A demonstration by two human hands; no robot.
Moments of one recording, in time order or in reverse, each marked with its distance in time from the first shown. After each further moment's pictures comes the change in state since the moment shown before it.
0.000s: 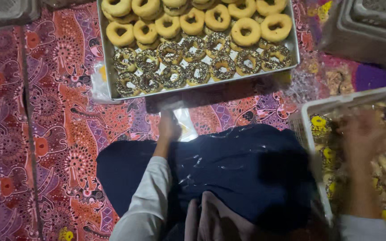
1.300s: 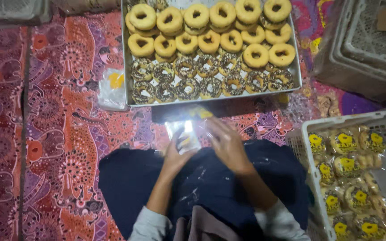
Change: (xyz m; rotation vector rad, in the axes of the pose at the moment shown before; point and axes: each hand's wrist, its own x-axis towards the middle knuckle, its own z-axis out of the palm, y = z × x) left_hand -0.068 0.129 -0.161 -1.070 -0.146 -0.199; right_hand -0.120 -0.269 0.255 0.088 -0.533 -0.614
